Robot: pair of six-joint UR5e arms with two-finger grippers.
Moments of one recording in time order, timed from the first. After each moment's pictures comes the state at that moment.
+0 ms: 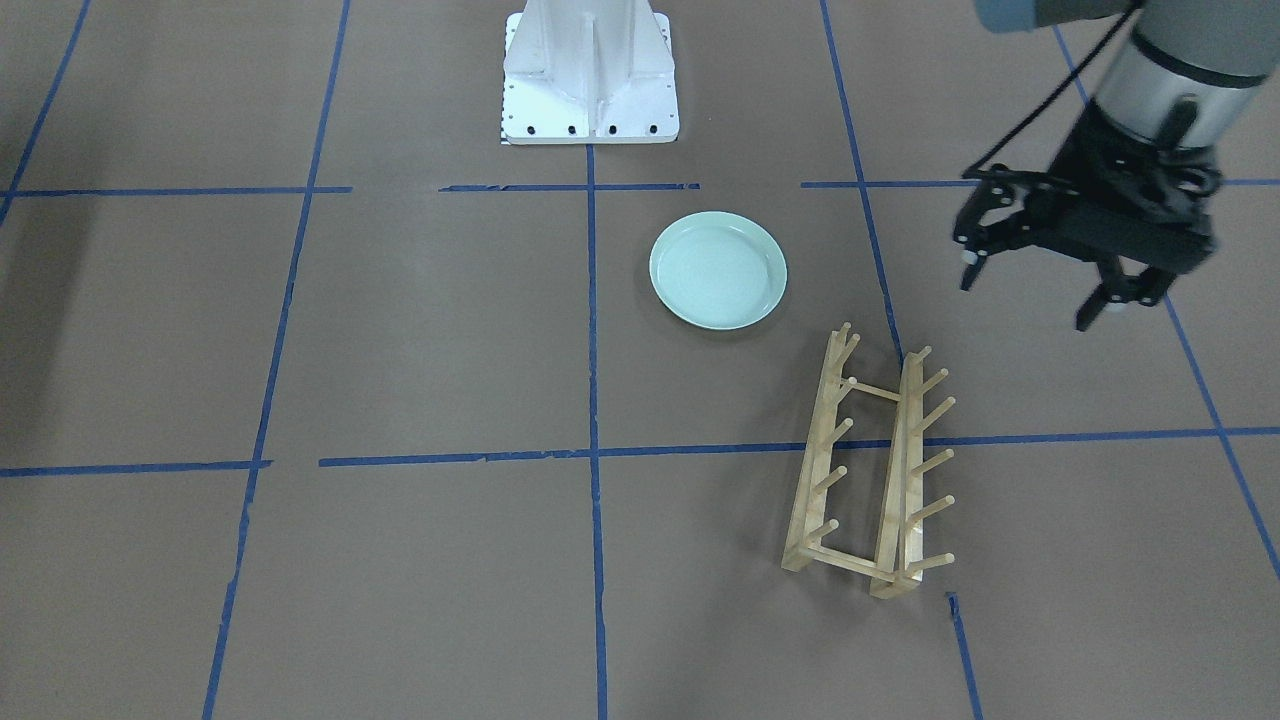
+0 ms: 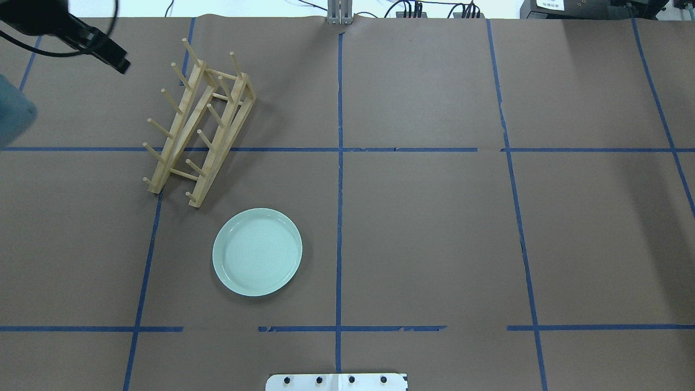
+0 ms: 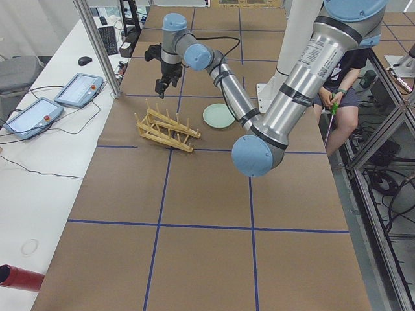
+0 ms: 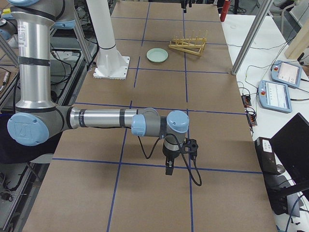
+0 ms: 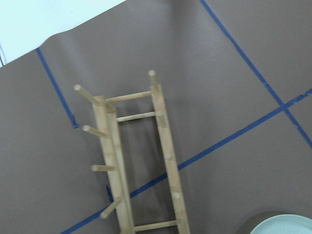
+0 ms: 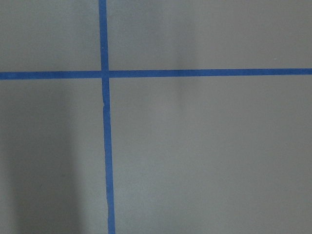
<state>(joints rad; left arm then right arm) -1.20 -2.04 -1.92 -1.37 -2.22 -0.21 1.54 -1.63 1.67 -1.64 2.19 0.06</state>
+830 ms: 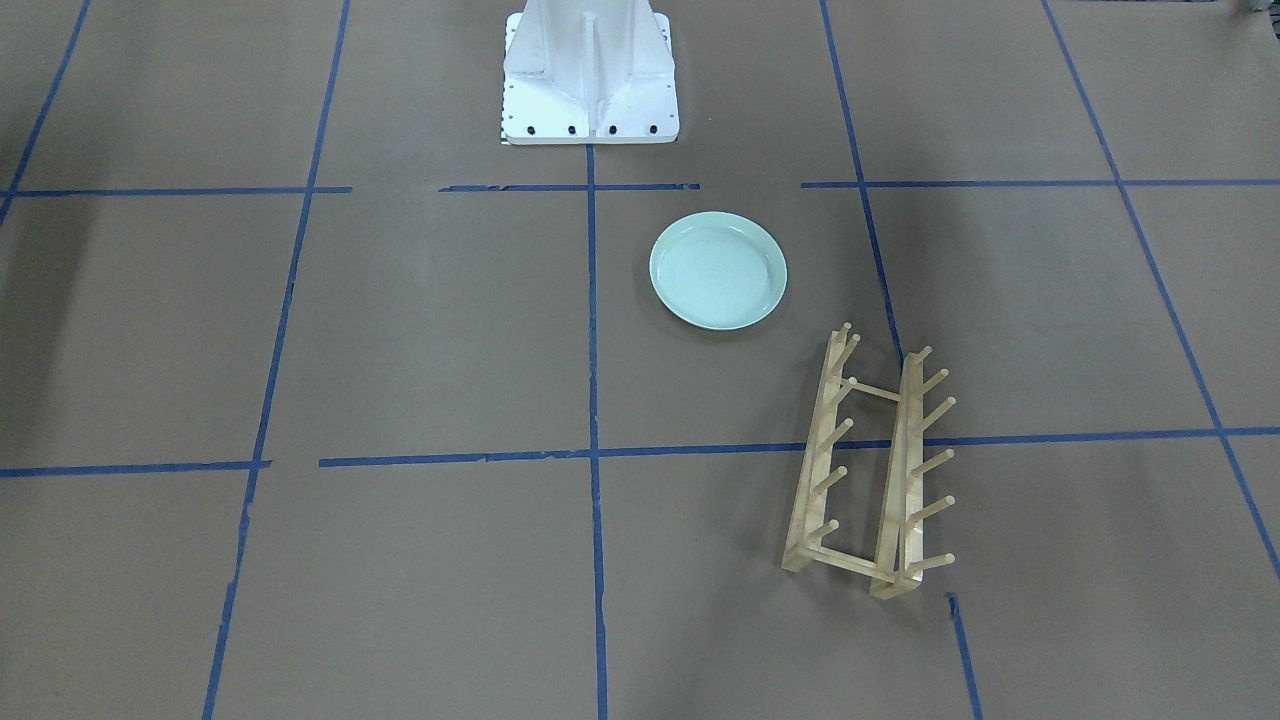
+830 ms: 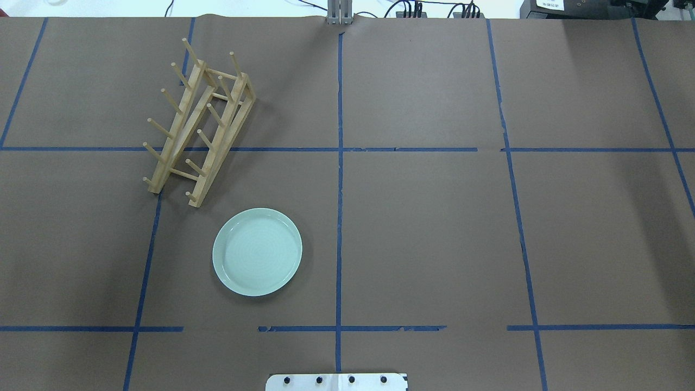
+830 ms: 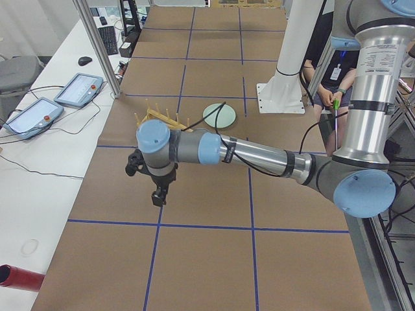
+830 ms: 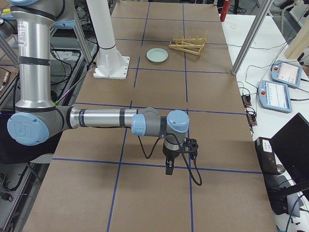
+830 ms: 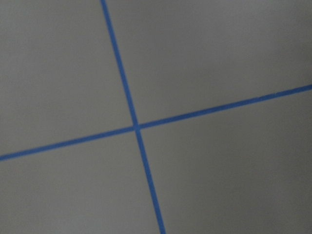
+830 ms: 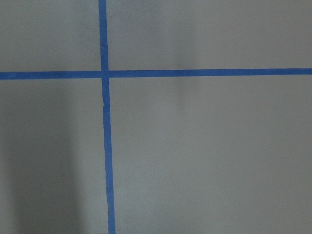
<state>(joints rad) -1.62 -1.55 -1.69 -1.40 -2.39 0.23 1.54 -1.63 1.67 -1.64 2.19 0.06</state>
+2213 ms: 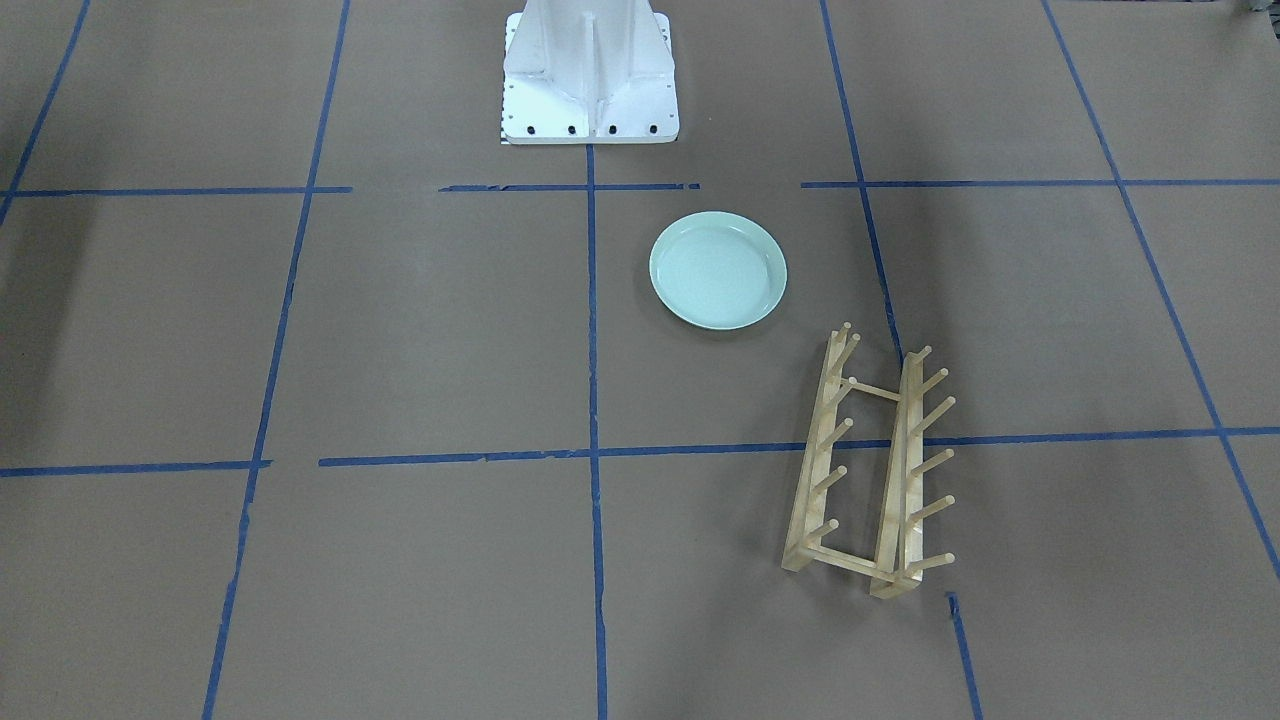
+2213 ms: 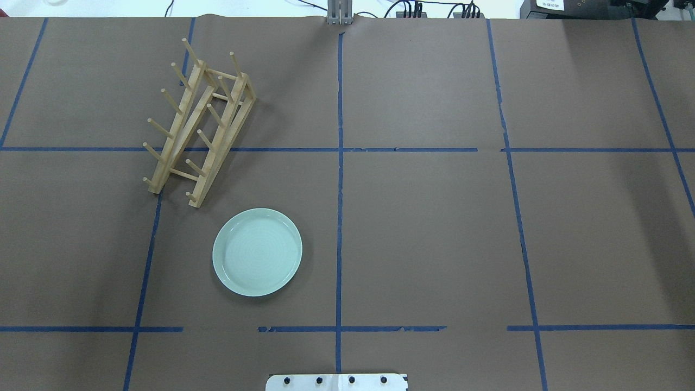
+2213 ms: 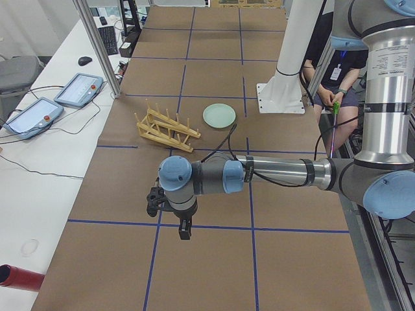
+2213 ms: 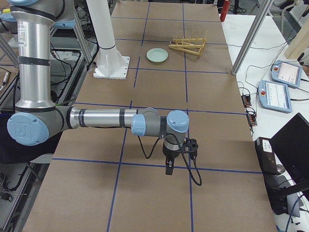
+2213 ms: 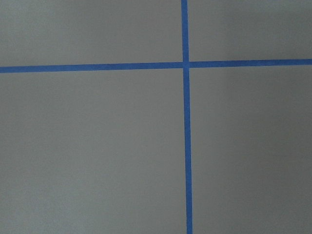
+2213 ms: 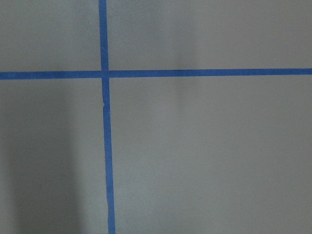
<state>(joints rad) -1.63 -1.52 -1.67 -1.44 -2.31 0.11 1.54 -1.63 1.67 -1.64 2.19 0.06</state>
